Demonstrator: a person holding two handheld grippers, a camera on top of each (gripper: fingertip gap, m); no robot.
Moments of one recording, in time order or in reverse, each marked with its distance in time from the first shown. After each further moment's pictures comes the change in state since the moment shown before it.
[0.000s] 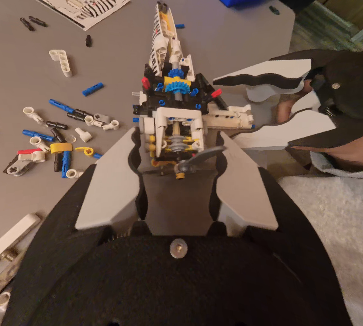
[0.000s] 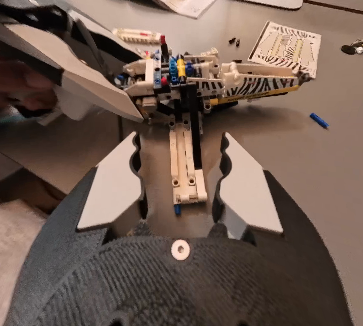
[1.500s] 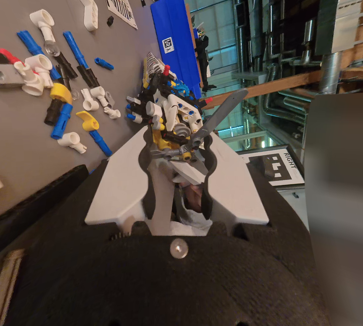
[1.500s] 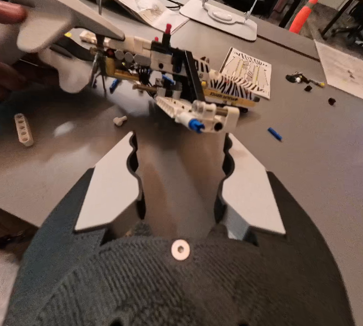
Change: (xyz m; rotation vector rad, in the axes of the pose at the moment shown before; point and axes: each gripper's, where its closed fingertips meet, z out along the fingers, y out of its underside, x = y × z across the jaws) left arm -0.022 -0.036 -0.025 0.304 0.500 -0.901; right arm 0.027 -0.010 0.002 0.083 0.173 -0.102
